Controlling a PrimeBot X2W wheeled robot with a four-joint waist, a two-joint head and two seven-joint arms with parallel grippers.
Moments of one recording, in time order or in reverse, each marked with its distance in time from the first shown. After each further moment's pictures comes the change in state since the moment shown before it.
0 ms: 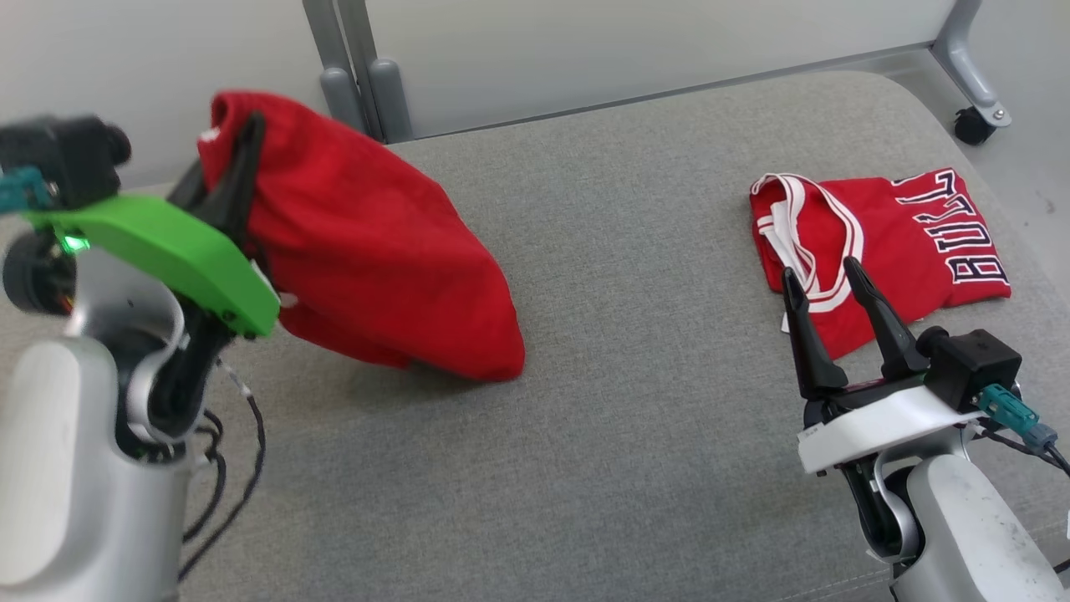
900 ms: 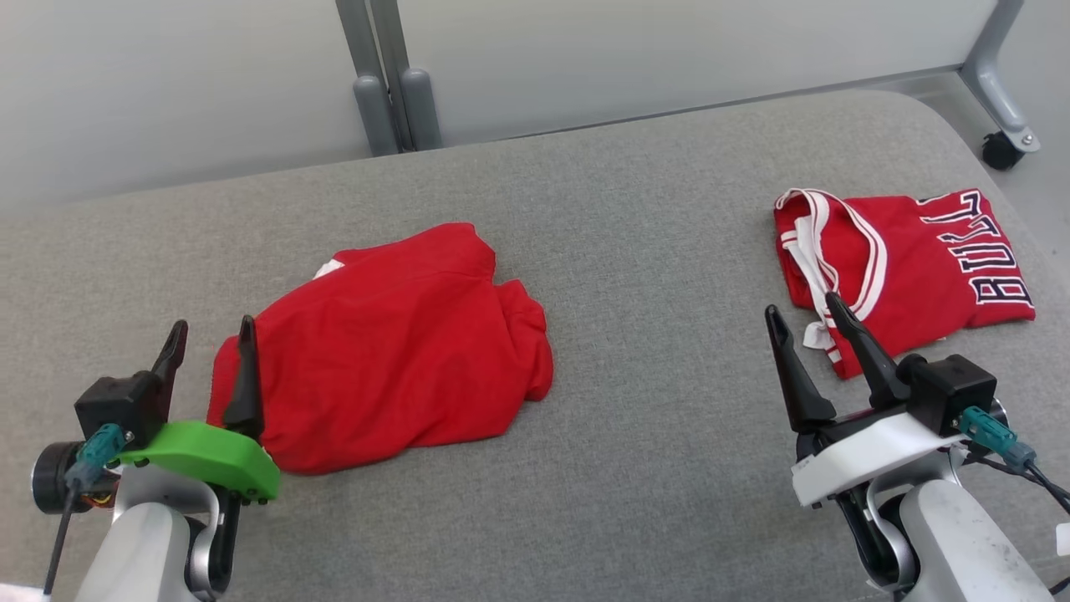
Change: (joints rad) left arm 0.252 -0.017 -0.020 0.449 0.193 0.007 -0.620; right arm 0.032 -0.022 0.044 0.034 0.005 0.000 0.000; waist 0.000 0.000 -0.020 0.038
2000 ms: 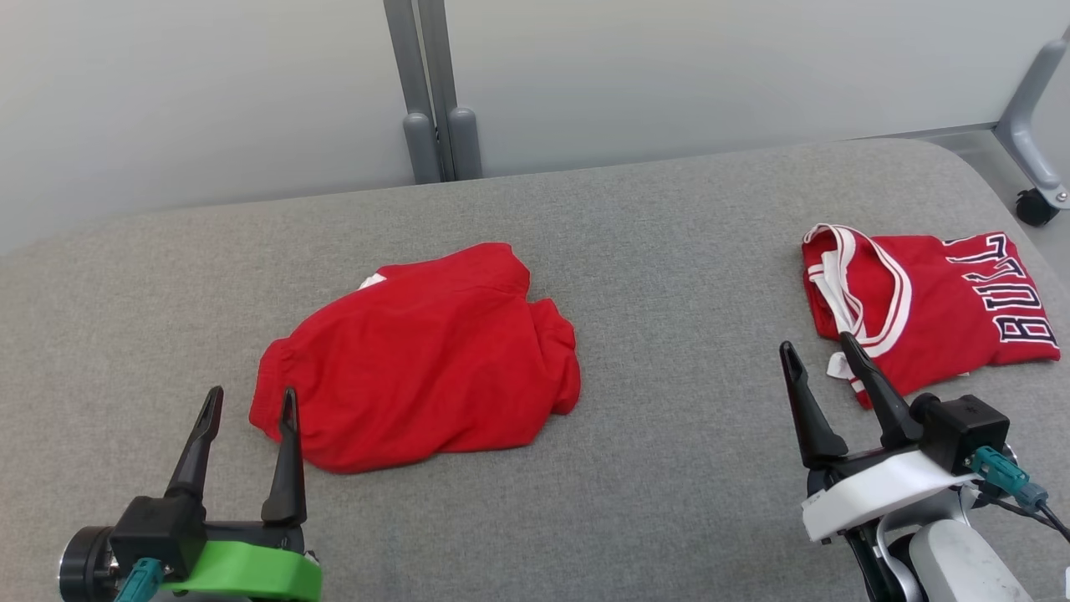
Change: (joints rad) left arm 0.320 -0.057 0.028 -0.396 0.145 0.035 -0.059; right arm 0.096 0.019 -0.041 -0.032 0.000 0.000 0.000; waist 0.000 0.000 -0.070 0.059
